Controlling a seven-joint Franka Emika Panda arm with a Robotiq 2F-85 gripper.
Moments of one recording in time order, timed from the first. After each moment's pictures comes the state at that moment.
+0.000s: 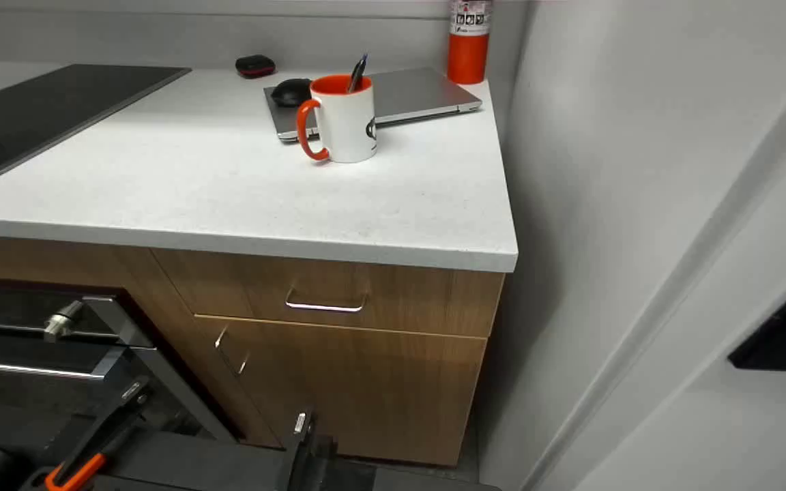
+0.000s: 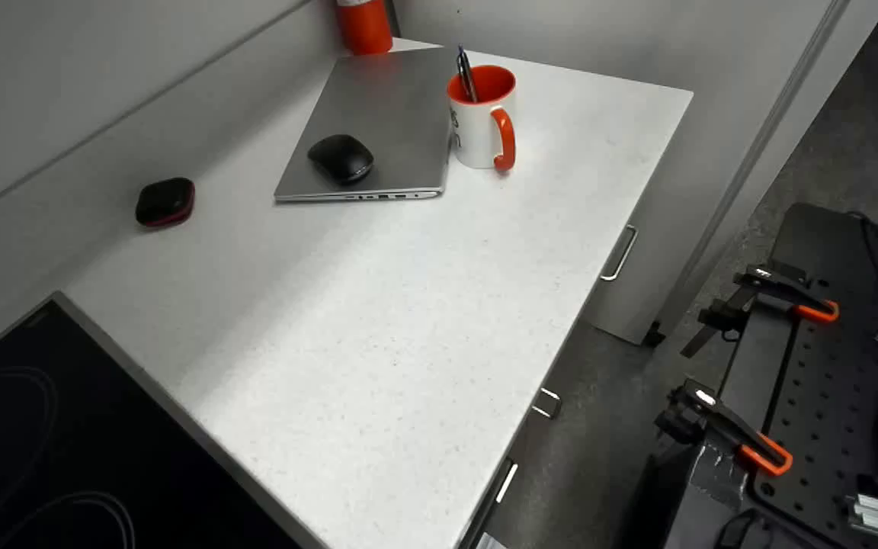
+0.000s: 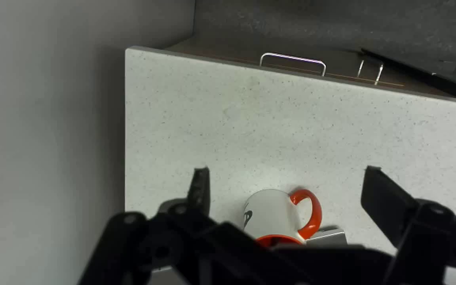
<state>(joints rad) -0.06 -0.59 -0.19 -2.51 -0.16 2.05 -0.36</state>
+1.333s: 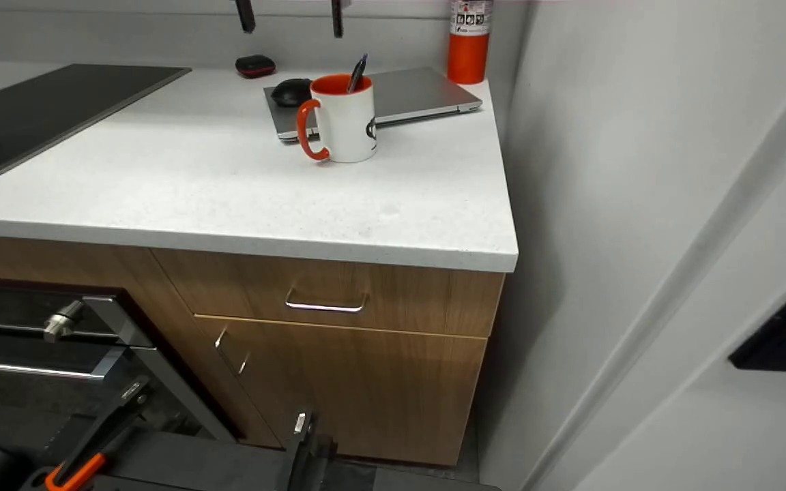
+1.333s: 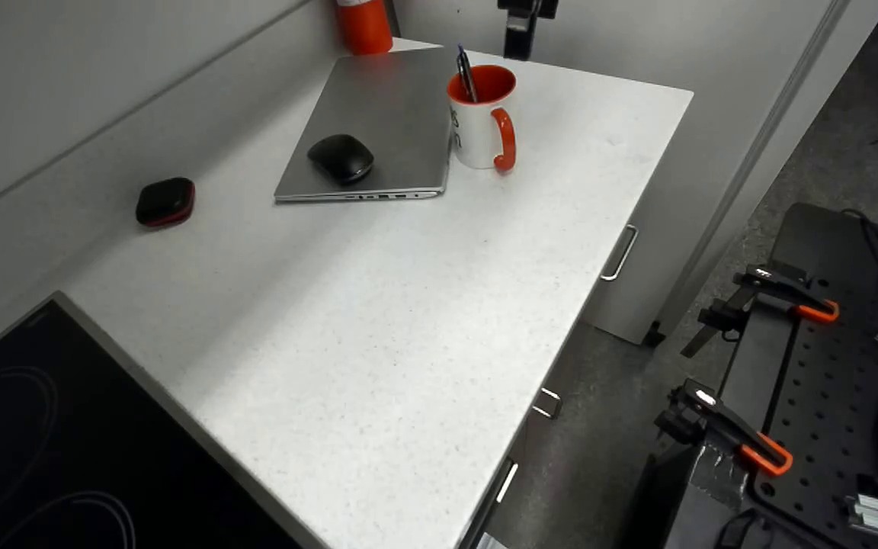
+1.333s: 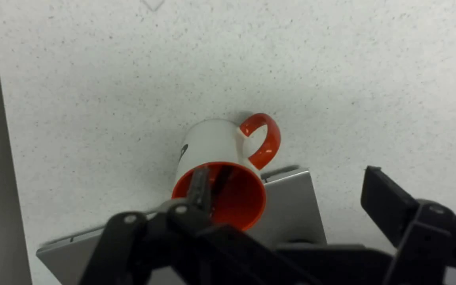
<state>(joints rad) 0.05 -0.18 -0.17 -2.31 0.07 2.23 -0.37</state>
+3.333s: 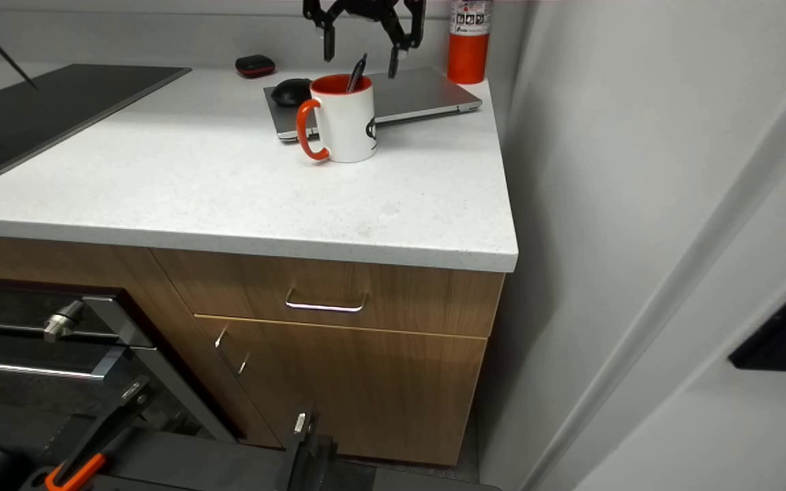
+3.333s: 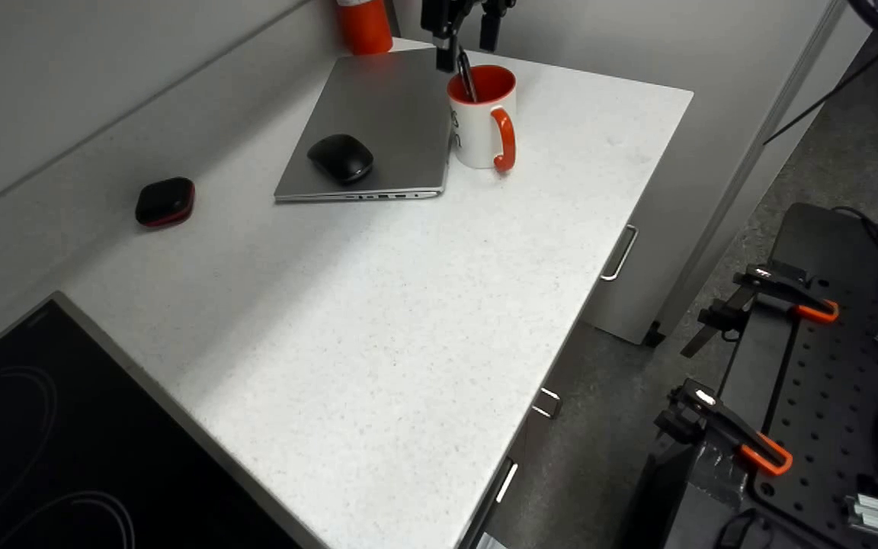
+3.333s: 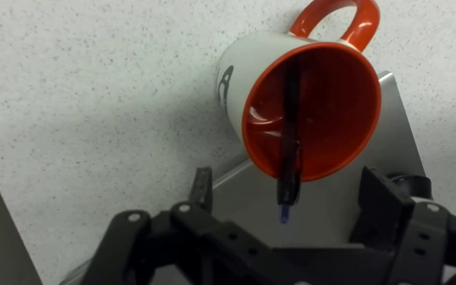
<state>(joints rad) -0.10 0.22 -0.11 -1.96 0.28 2.23 -0.35</state>
